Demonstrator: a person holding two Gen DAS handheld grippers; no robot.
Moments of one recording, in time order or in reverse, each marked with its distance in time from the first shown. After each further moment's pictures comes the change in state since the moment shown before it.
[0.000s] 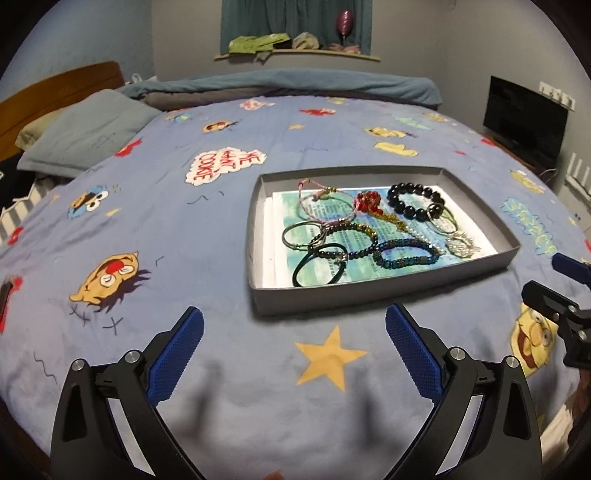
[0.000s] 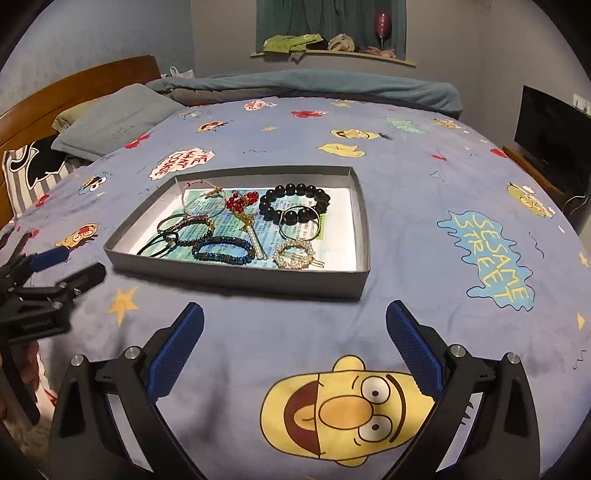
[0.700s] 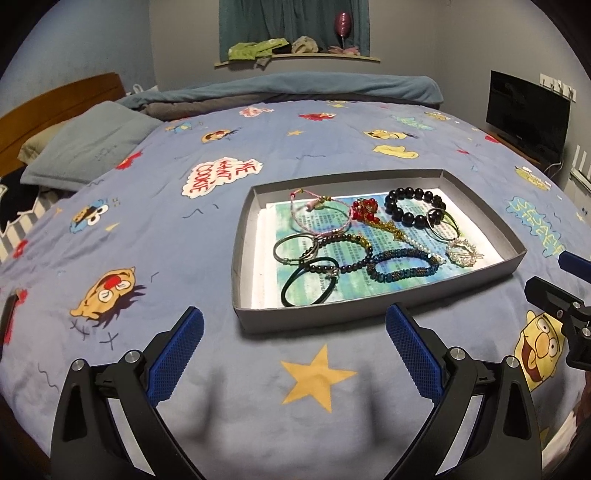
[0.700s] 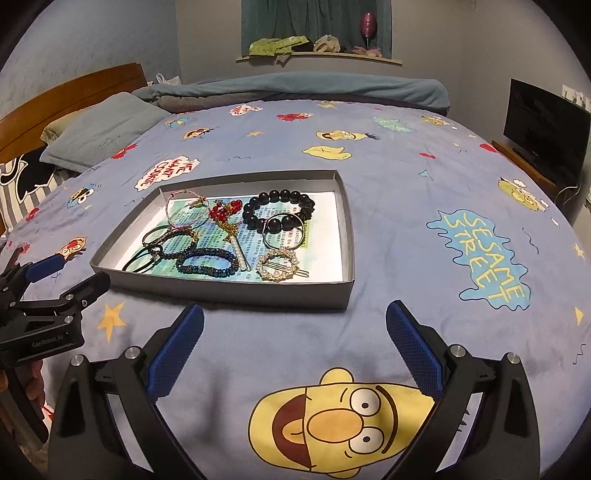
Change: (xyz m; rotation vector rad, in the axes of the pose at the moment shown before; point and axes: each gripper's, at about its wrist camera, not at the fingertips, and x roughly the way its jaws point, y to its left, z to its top) left arm 0.003 -0.014 0.008 0.023 -0.022 0.029; right arm 0.005 -0.011 0.006 0.044 -0.009 -0.022
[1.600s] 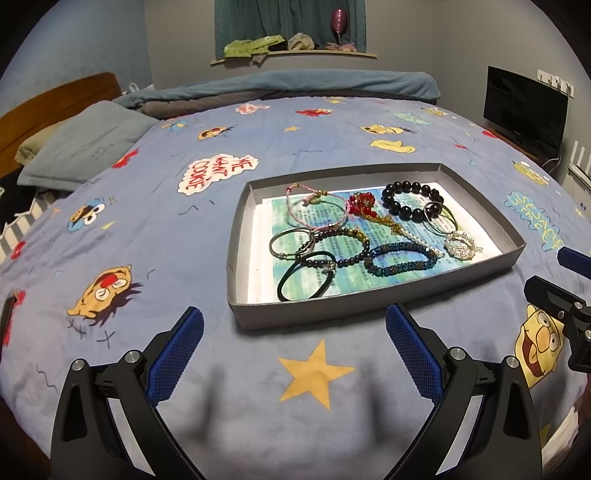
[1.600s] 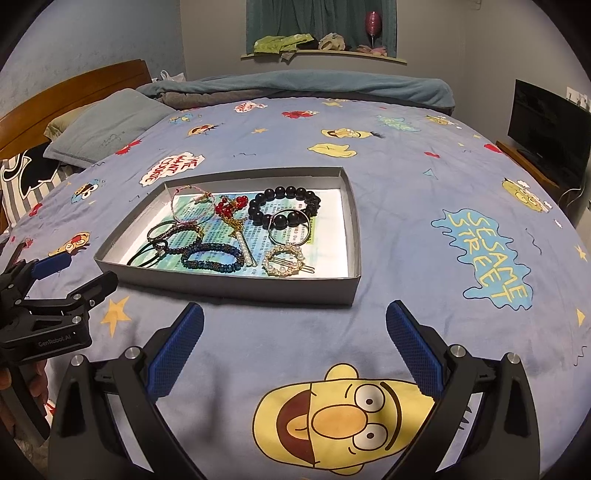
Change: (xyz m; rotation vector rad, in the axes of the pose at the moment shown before) left arm 0.002 0.000 -0.003 0.012 0.008 -0.005; right arm -0.002 0.003 -0.002 -0.015 0.012 0.013
